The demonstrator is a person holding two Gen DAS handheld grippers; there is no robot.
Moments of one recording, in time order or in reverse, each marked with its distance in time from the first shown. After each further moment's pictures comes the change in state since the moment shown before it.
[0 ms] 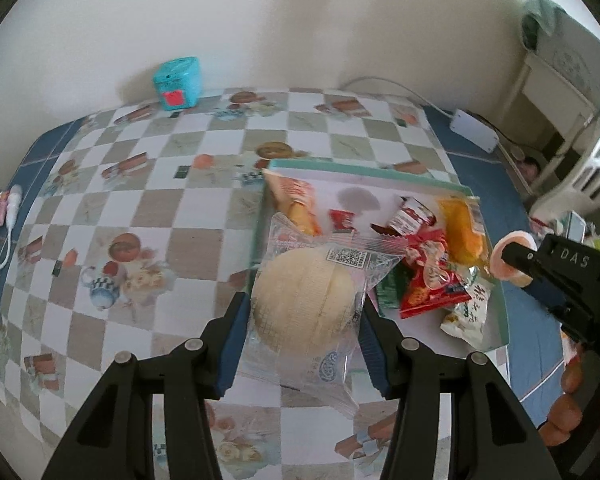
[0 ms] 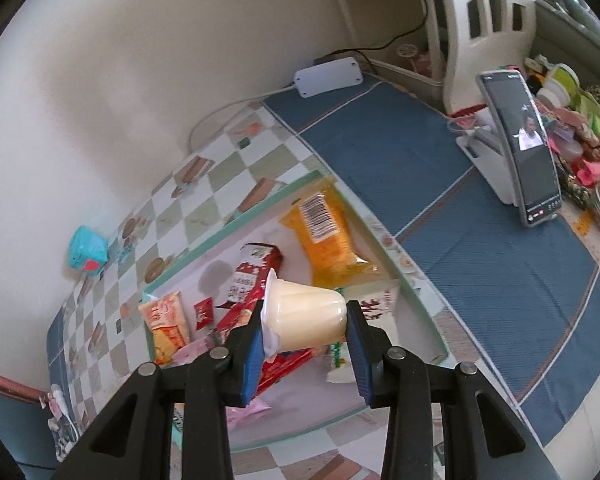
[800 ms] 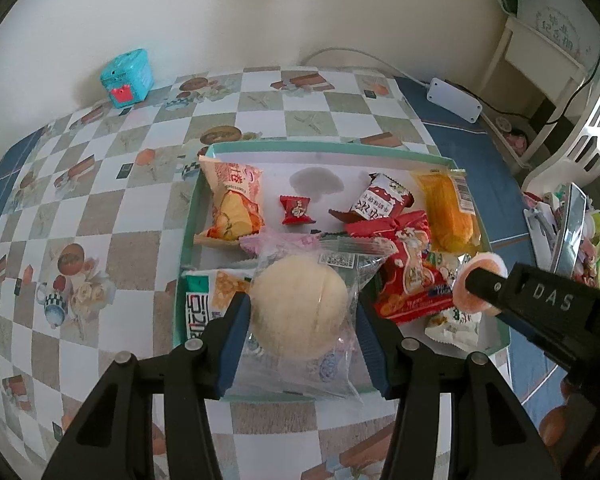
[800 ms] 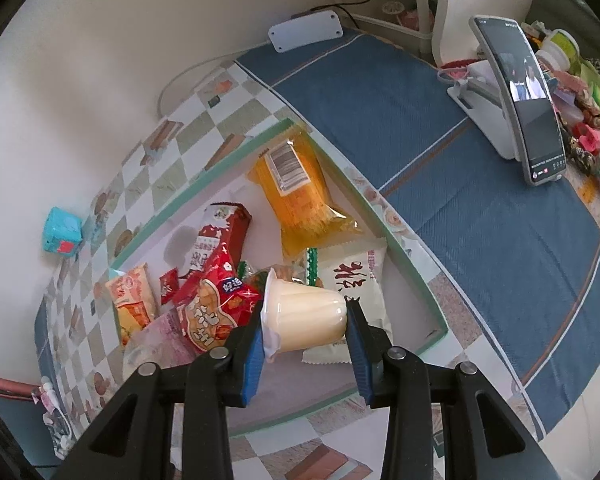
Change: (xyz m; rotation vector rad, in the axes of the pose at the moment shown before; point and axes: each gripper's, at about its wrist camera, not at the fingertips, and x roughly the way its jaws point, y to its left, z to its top) left arm 0.045 -0.037 0.004 0.066 0.043 -0.051; right arm 0.037 -0.010 -0.014 0.016 0.133 -0.049
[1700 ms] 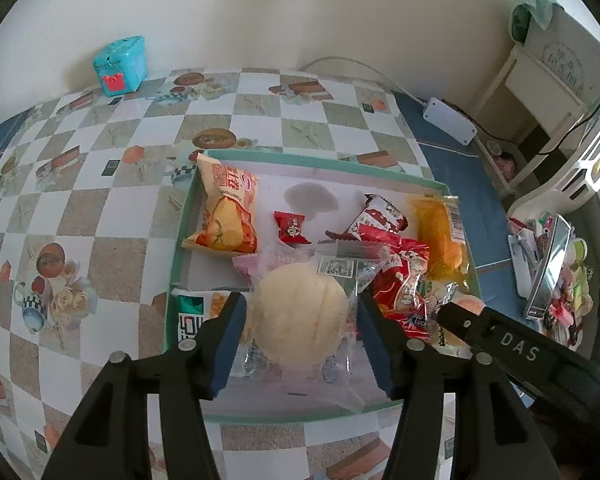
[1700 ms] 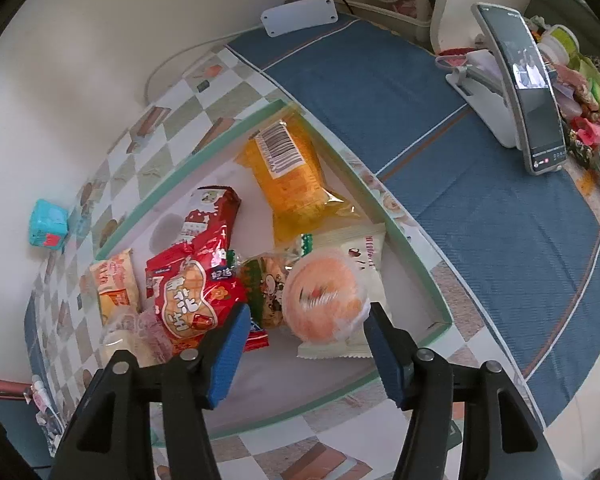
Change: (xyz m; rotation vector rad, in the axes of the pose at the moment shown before) left arm 0.004 0.019 0.016 -0.073 0.002 -0.104; right arm 0.011 0.005 -0.003 0.002 0.040 -0.041
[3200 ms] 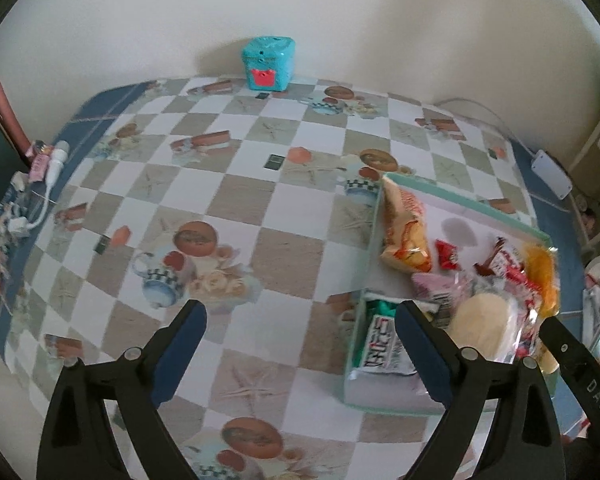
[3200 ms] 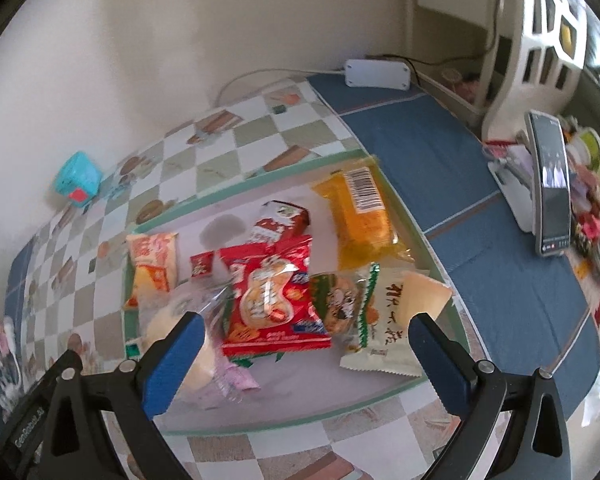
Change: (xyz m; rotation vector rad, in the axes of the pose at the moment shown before) left arm -0.042 0.094 -0.010 -0.178 -0.055 0.312; right arm -0.031 0.062 -0.033 -0.299 -0.193 -0.018
